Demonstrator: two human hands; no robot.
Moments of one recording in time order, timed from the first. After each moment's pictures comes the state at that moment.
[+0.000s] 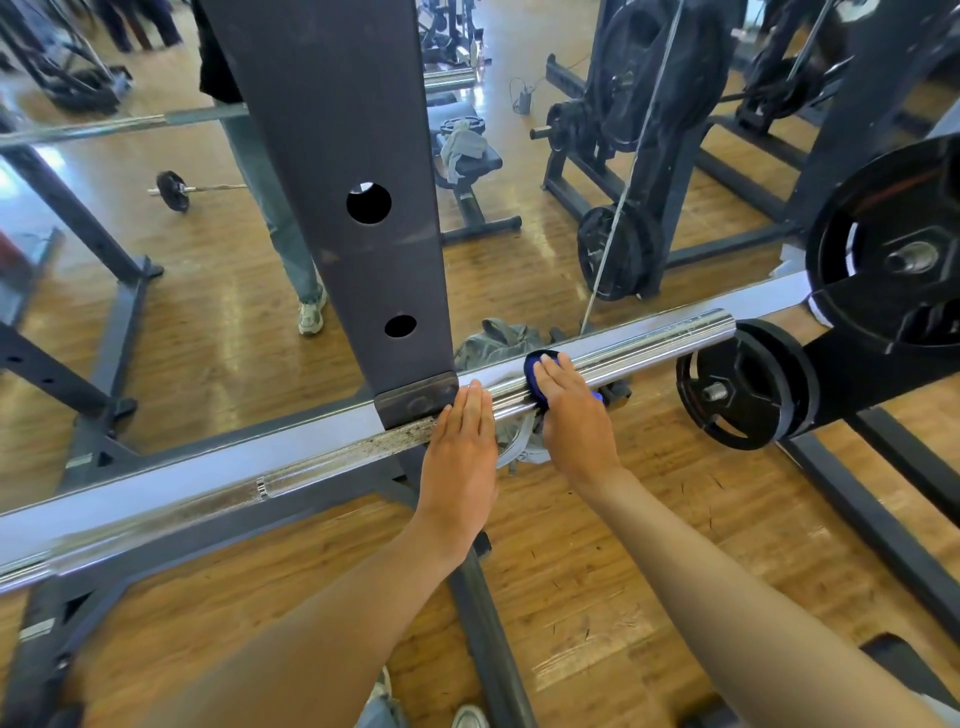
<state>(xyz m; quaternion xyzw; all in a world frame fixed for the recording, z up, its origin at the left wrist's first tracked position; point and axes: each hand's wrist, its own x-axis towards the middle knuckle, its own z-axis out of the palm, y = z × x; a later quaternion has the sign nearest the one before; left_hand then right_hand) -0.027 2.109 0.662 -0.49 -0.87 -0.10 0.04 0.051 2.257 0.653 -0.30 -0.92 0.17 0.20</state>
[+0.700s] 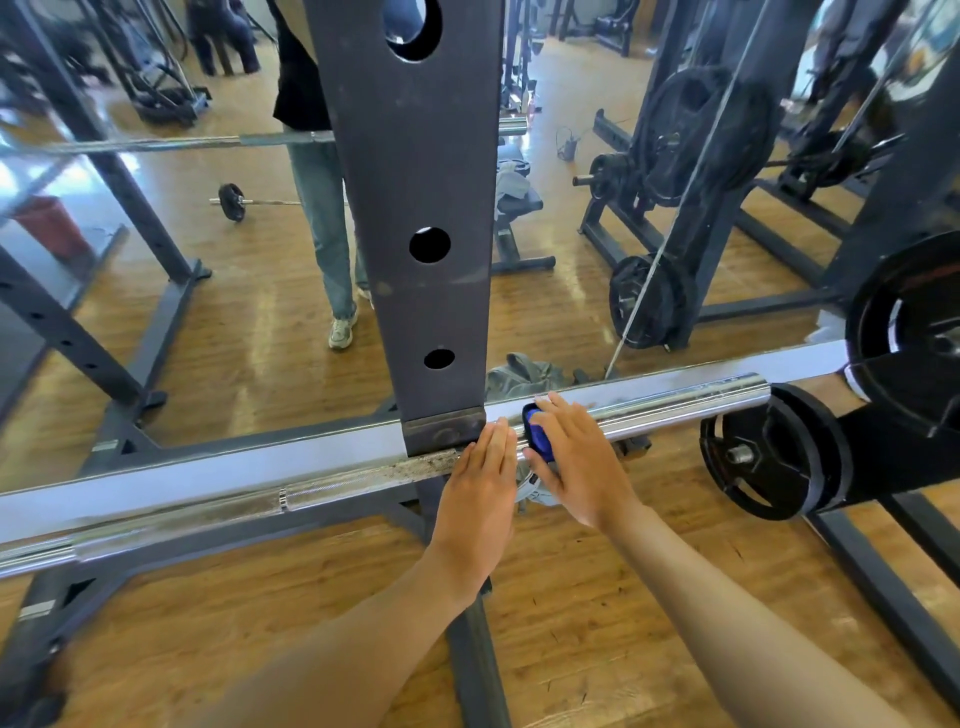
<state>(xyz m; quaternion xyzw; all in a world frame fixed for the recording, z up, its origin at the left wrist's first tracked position) -0.030 2.108 0.652 -0.49 -0.86 -0.13 0.07 0.039 2.283 0.637 -0.10 -0.97 0.10 0.20</state>
